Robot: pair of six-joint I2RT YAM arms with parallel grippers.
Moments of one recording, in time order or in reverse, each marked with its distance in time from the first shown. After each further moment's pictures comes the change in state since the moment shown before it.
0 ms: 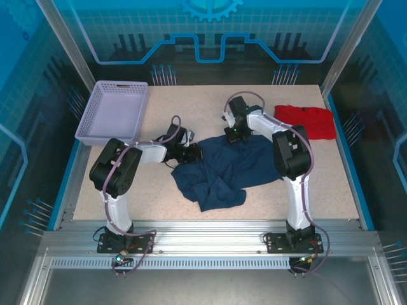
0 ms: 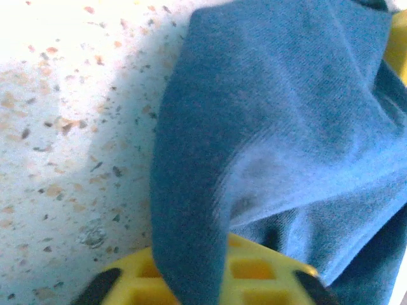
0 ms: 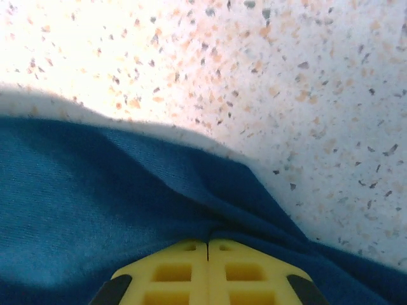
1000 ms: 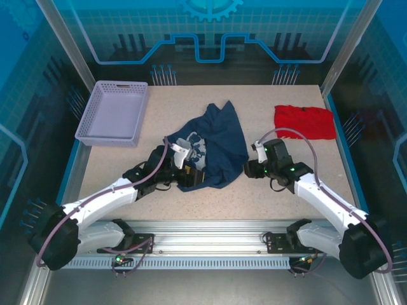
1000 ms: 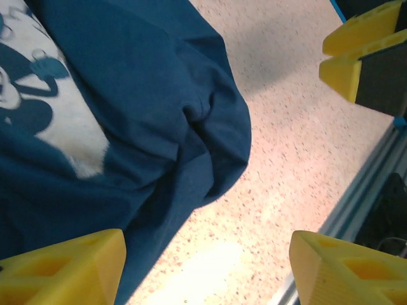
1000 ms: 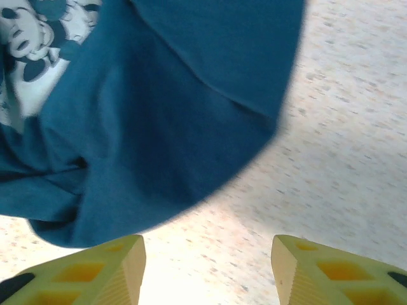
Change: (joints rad) left arm -0.227 -0.773 -0.384 -0.114 -0.160 0.233; right arm 0.068 -1.086 -1.015 0.319 0.025 0.200
